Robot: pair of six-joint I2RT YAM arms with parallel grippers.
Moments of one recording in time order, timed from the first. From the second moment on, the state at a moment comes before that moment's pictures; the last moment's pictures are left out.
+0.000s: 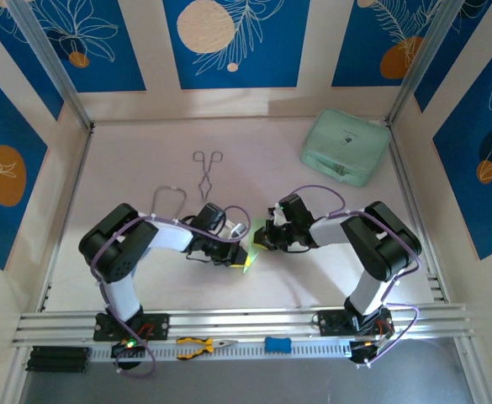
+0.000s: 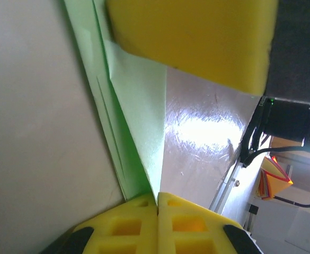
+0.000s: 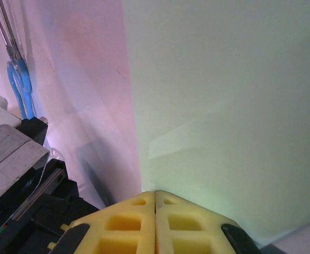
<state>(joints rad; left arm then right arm) -0.71 1.79 0.71 0.05 0.87 -0.63 0.55 1.71 0.61 0.17 -0.63 0.91</state>
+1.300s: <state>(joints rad) -0.71 1.70 0.67 0.07 0.81 -0.75 0.55 1.72 0.61 0.18 -0.64 0.91</state>
